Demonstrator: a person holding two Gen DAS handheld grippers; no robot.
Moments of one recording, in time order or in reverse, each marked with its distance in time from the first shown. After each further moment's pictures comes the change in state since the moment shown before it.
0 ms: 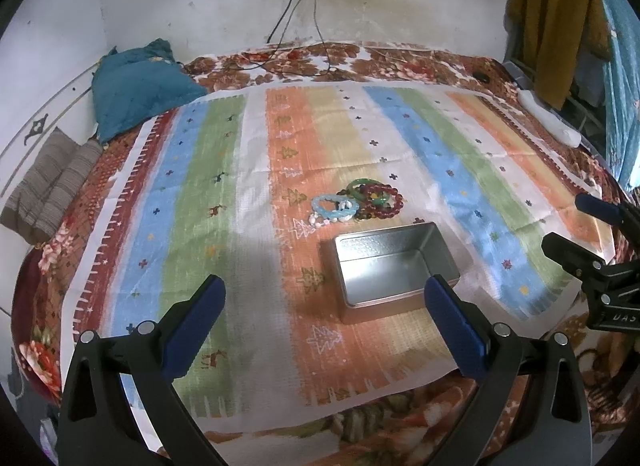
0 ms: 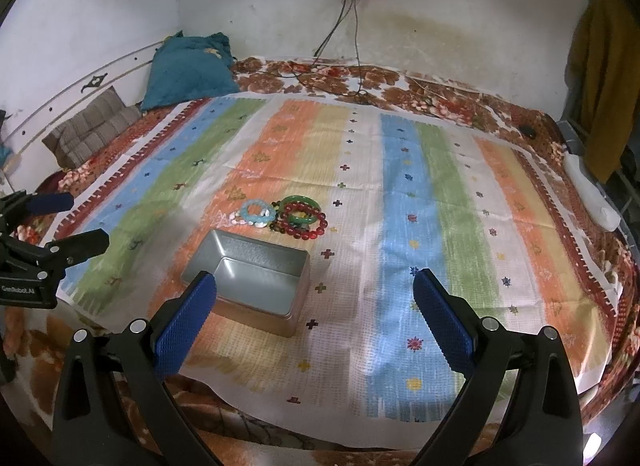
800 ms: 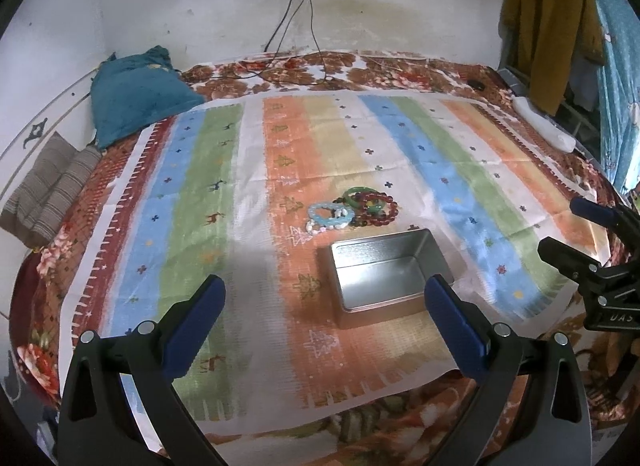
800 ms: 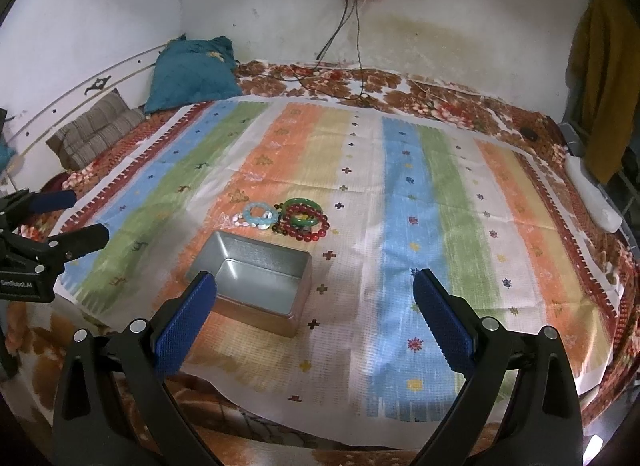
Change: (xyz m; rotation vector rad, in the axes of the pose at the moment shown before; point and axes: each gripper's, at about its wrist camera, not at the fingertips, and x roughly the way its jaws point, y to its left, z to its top) left arm -0.008 -0.002 -0.002 0.017 -0.034 -0.013; right arm -0.004 0.000 -0.002 -0.007 -0.014 0.006
